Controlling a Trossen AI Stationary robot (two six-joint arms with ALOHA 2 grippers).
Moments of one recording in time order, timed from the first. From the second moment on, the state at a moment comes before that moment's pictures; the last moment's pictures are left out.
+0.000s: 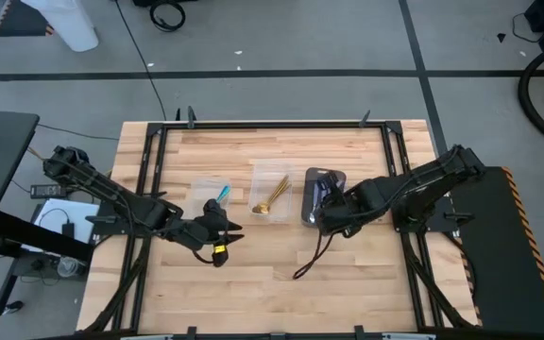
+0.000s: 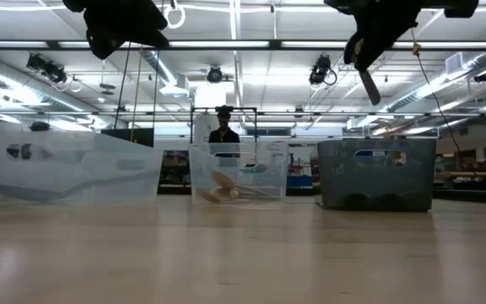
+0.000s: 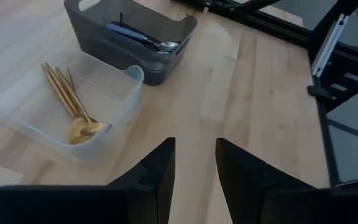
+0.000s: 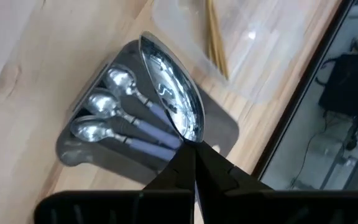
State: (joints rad) left arm -0.48 1.24 0.83 -0.21 -0.52 -0.64; right arm 0.34 1.54 1.40 -1.26 0.51 -0.25
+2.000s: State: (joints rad) left arm -0.65 1.24 0.83 -0.18 -0.56 -0.93; right arm 0.10 1.50 0.84 -0.66 0.25 -0.59
